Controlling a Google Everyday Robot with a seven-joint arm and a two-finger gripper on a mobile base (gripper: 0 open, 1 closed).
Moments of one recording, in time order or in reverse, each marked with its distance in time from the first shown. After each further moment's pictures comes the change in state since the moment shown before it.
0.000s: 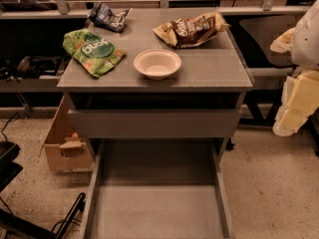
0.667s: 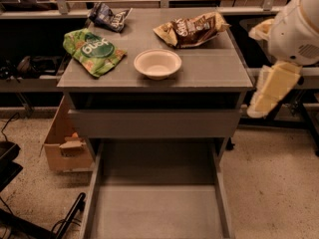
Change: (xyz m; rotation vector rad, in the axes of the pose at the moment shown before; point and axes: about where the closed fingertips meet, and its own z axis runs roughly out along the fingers) arm -0.034 -0.035 0.020 0.070 -0.125 -0.071
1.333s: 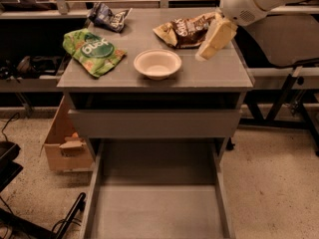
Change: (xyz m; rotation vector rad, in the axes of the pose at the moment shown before) arm -0.108 -0.140 0.041 0.249 -0.388 -0.128
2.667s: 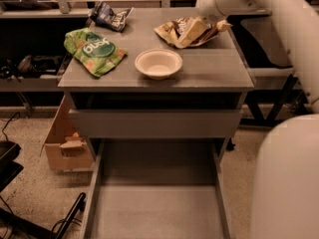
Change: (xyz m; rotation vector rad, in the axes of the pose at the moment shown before) arm 0.041 -0.093 0.133 0.075 -0.101 -0.006
